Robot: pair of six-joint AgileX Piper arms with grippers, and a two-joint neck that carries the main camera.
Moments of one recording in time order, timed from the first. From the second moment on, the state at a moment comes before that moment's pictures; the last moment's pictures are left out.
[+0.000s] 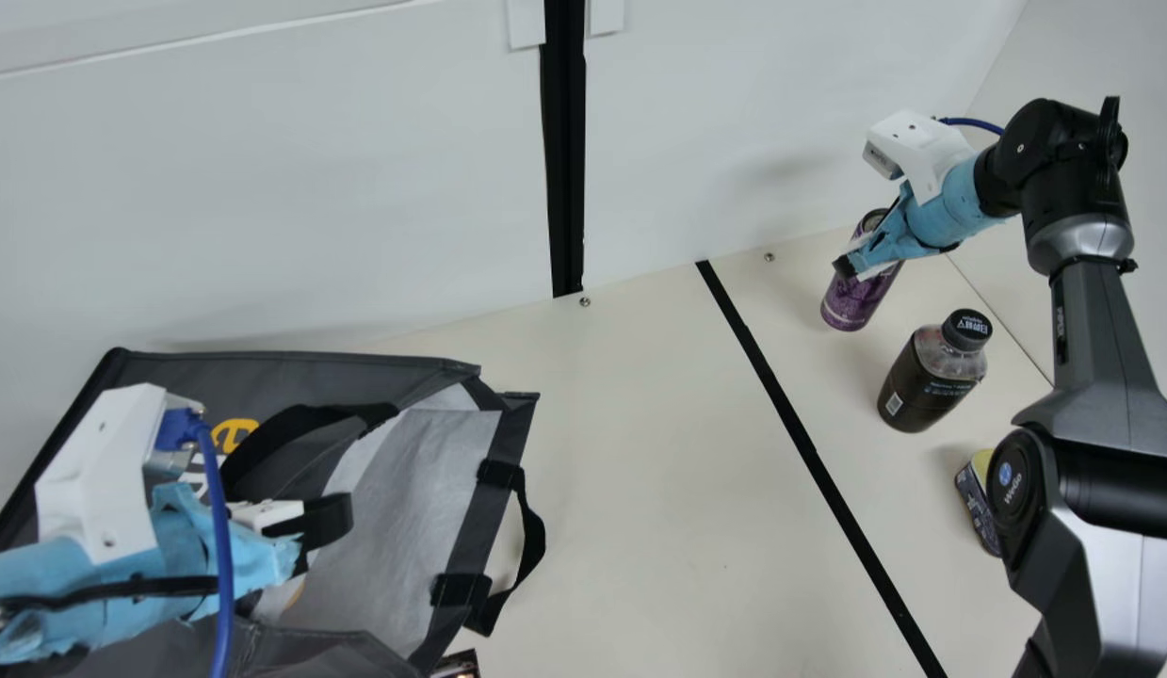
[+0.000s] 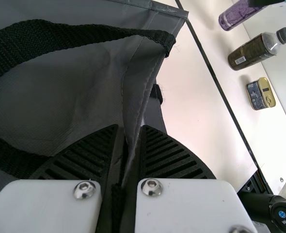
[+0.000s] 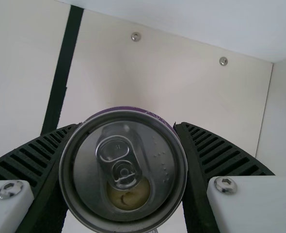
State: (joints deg) left arm -19.3 82.2 -75.3 -38.1 56.0 14.5; right arm -29.1 122.2 -124.8 13.1 70.0 -44.9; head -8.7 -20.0
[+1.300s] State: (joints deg) left arm -19.3 82.2 -75.3 -38.1 56.0 14.5; right arm -29.4 96.0 -95.6 17.7 69.8 -64.6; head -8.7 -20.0
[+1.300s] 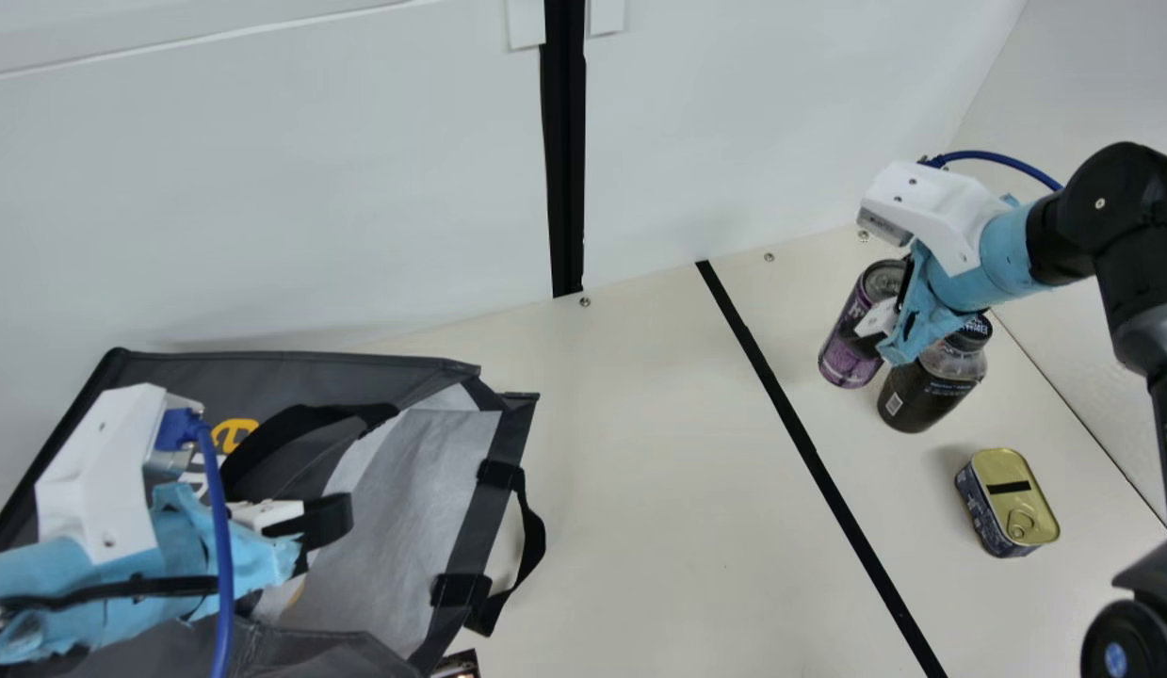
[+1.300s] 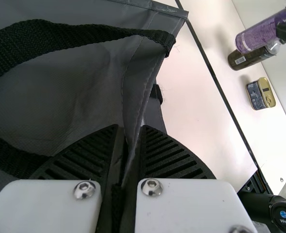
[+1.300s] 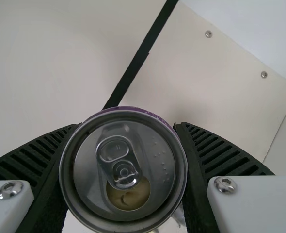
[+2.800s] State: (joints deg) left arm -19.3 82.2 -75.3 -38.1 56.0 14.5; right arm -24.8 75.9 -67.9 24.5 69.9 -75.3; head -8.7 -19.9
